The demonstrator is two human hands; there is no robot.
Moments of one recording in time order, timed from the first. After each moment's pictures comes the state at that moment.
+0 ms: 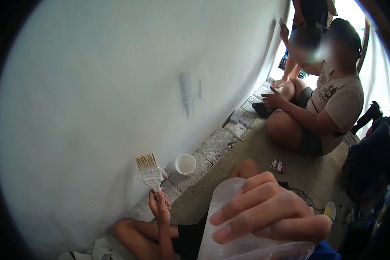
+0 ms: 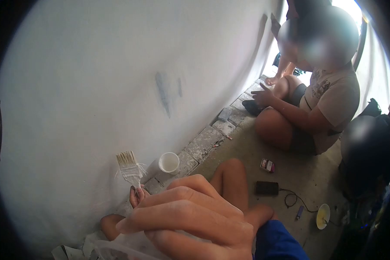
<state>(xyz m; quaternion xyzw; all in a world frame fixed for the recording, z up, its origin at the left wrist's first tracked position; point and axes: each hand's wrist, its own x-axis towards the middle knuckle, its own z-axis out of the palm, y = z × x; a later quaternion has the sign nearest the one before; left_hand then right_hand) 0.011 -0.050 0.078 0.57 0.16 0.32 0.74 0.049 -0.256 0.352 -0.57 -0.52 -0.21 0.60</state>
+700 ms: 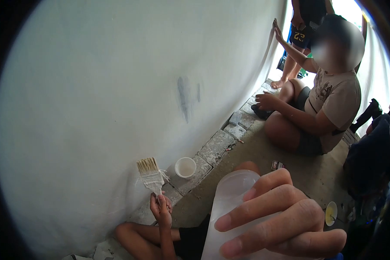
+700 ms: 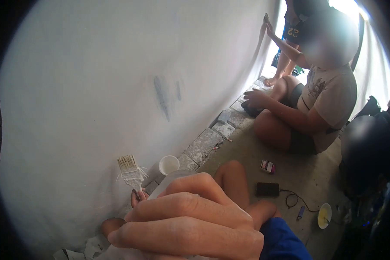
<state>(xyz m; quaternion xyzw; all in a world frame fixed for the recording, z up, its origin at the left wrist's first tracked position) 0.007 -0.046 0.076 0.60 0.15 0.29 0.73 0.056 -0.241 0.367 -0.46 -0.59 -0.39 0.54</state>
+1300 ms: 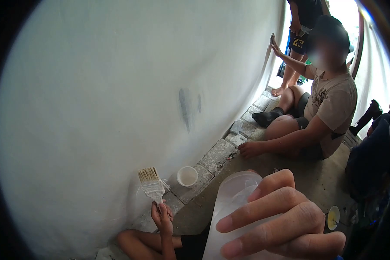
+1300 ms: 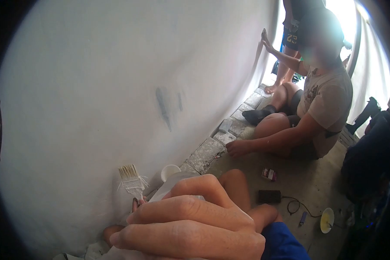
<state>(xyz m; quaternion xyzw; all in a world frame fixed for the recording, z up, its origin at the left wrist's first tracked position) 0.012 -0.052 0.088 0.57 0.22 0.30 0.73 0.080 -0.240 0.364 -0.43 -0.62 -0.44 0.49</state>
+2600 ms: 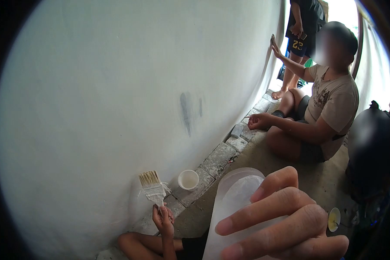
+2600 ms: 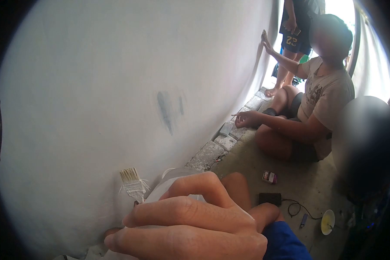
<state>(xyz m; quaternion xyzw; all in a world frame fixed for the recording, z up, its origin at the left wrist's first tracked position) 0.011 -0.043 0.047 0.56 0.17 0.31 0.75 0.067 -0.224 0.371 -0.42 -0.55 -0.45 0.56</state>
